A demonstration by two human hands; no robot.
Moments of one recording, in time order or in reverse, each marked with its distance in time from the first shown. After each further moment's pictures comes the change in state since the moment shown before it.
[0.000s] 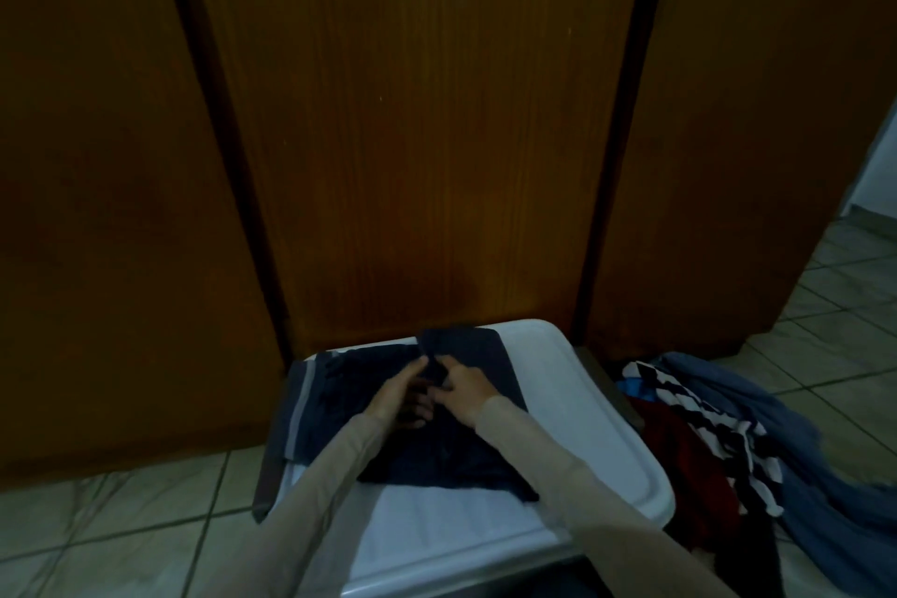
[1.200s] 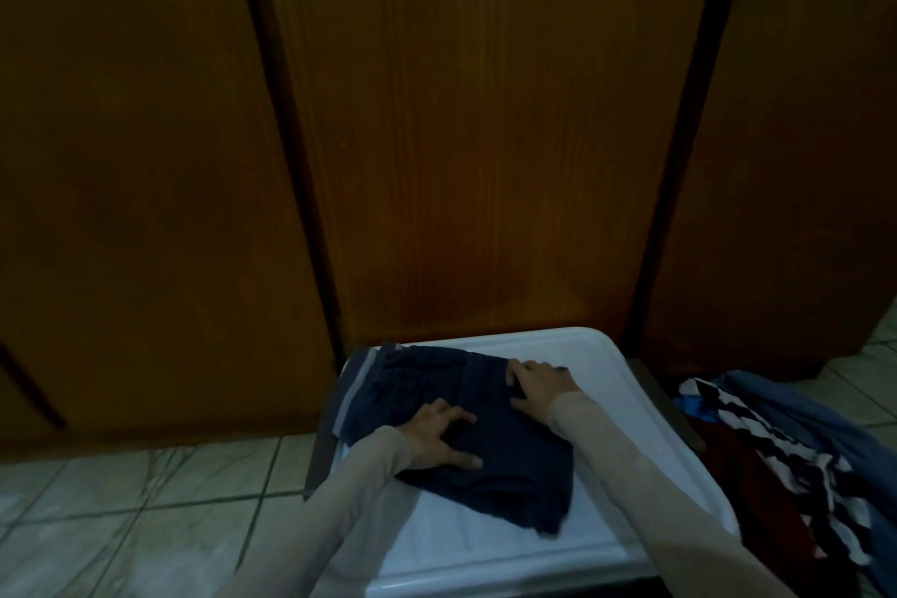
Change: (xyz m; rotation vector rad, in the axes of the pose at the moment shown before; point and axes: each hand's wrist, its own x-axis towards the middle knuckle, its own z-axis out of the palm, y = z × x) left_hand -0.015 -0.017 -0.026 1.129 -0.255 0.190; right_hand 0.020 0.034 -0.030 -0.798 0.002 -0.087
